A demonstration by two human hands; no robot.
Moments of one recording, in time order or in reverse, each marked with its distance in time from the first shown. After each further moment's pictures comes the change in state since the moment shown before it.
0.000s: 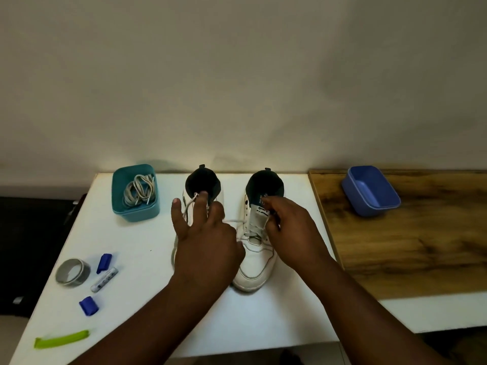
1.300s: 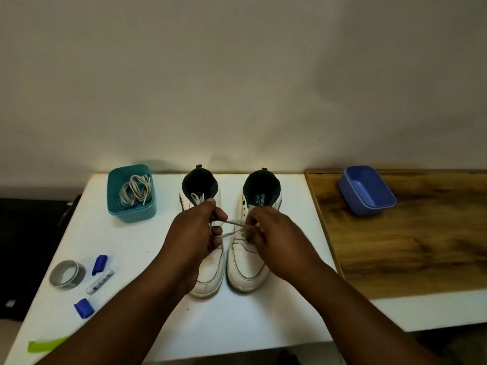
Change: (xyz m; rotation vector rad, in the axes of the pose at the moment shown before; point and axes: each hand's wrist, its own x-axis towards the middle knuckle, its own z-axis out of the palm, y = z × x) left_hand 0.012 -0.012 -0.024 -1.787 -0.173 -0.598; right_hand -0.013 -0.023 -0.001 -0.067 -0.159 -0.133
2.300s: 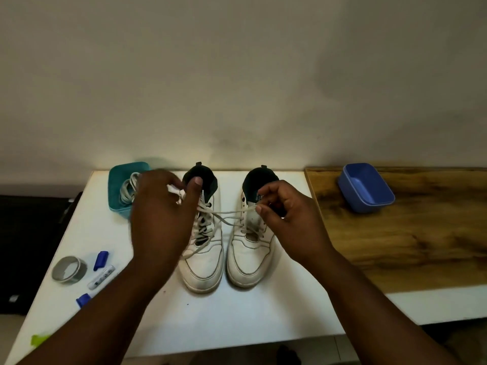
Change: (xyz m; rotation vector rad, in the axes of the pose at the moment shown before) left_hand 0.019 0.007 -0.034 0.701 0.418 0.768; right_hand 0.005 0.007 -0.028 0.483 0.175 0.084
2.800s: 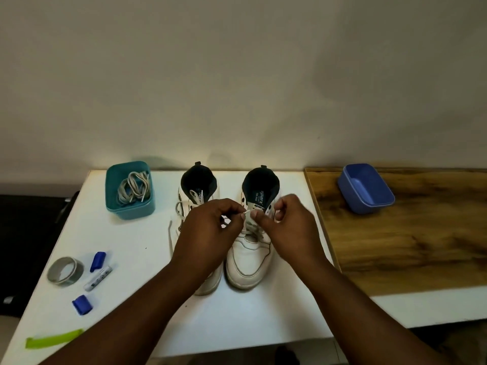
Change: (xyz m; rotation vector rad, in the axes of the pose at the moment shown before) left_hand -0.026 -0.003 0.046 -0.162 -0.424 0.115; right_hand -0.002 0.021 0.022 -0.219 0.173 0.331
